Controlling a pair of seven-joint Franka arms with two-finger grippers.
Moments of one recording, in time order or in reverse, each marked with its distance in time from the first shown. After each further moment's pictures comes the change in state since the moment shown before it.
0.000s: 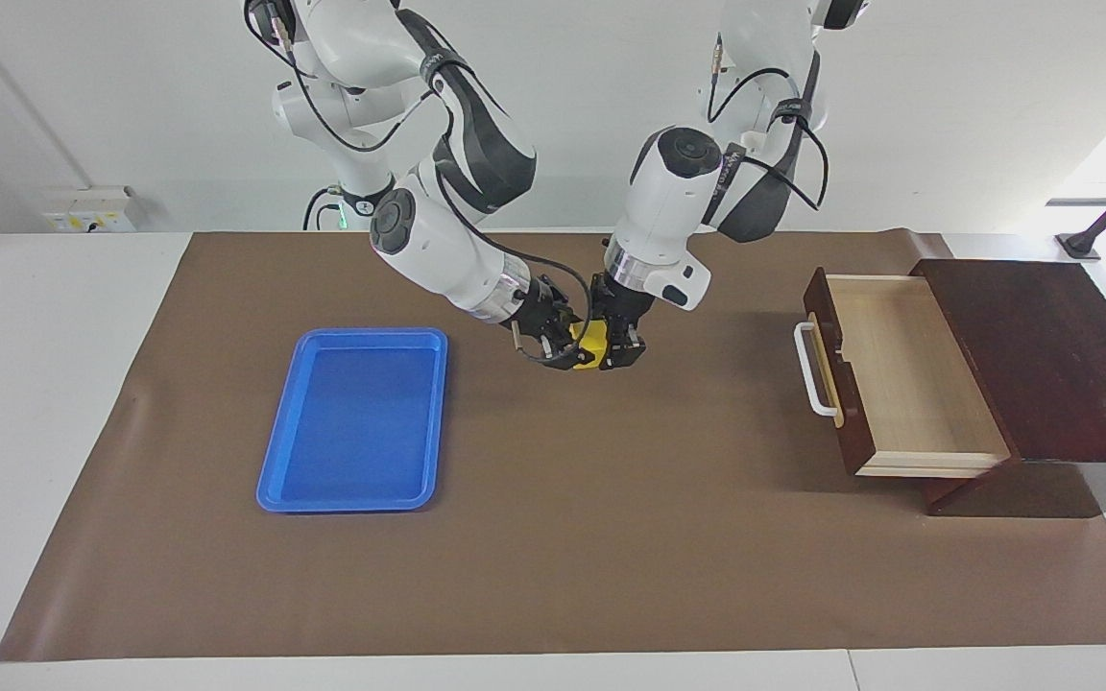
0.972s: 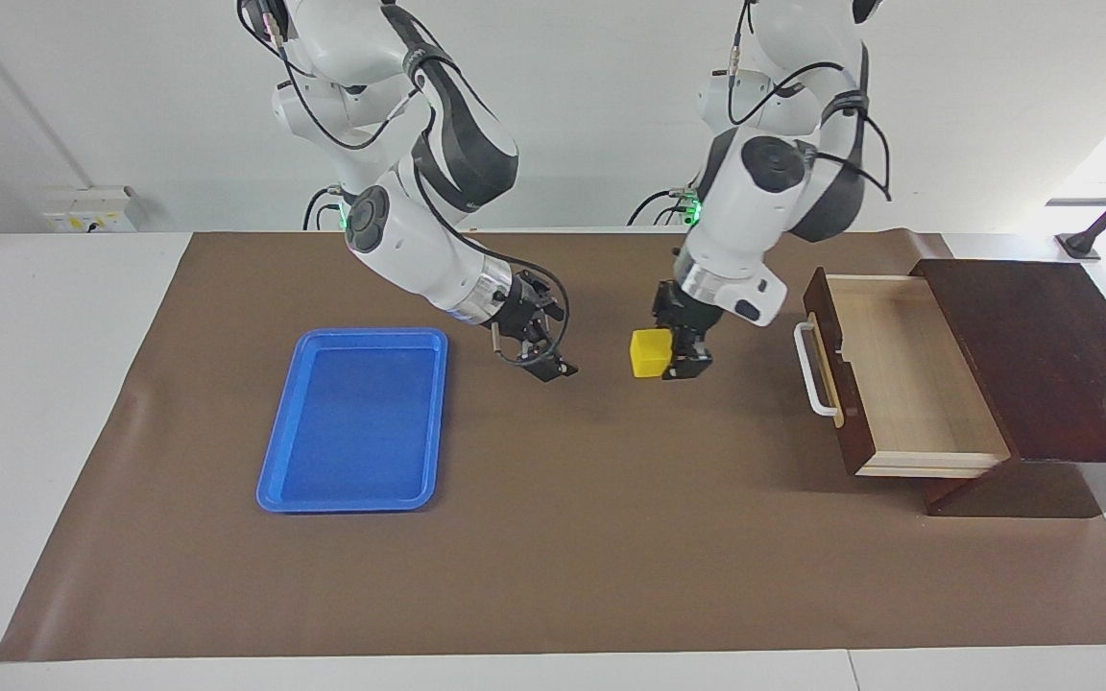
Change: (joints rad) left arm 0.211 -0.046 0.036 0.031 0.000 -0.159 0.347; right arm -0.056 -0.025 -0.017 0.009 0.011 -0.057 0.015
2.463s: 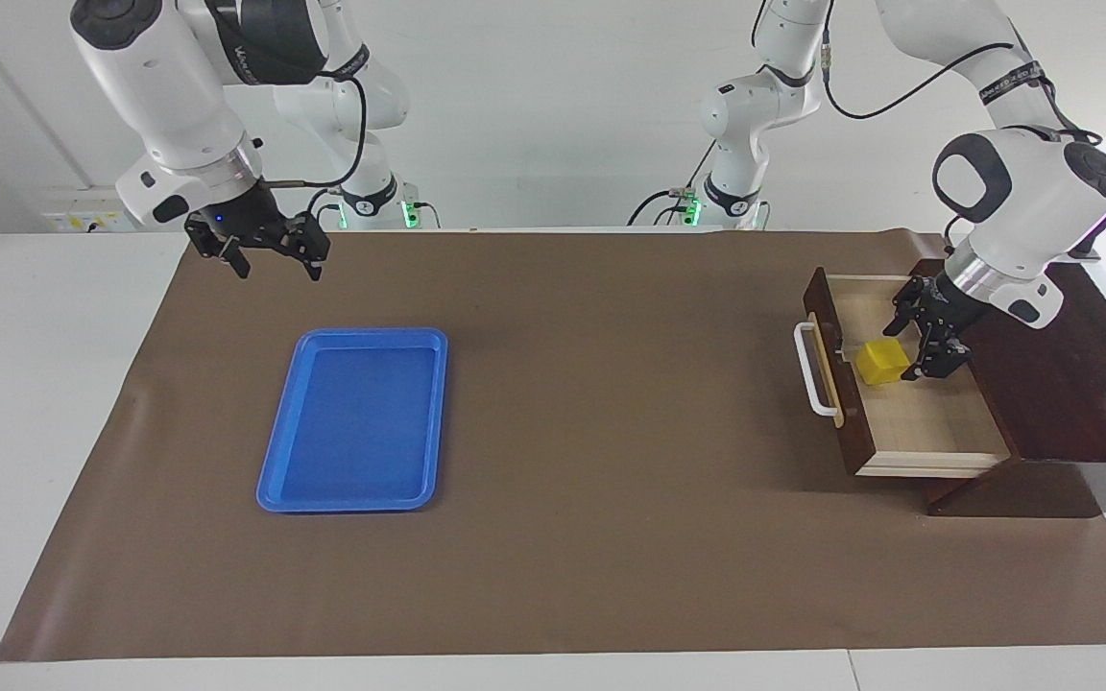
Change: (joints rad) left arm 0.487 -0.093 -0.007 -0.148 -0.001 -0.011 0.671; right arm -0.354 -0.333 0.011 0.010 -0.728 -0.520 -1.523
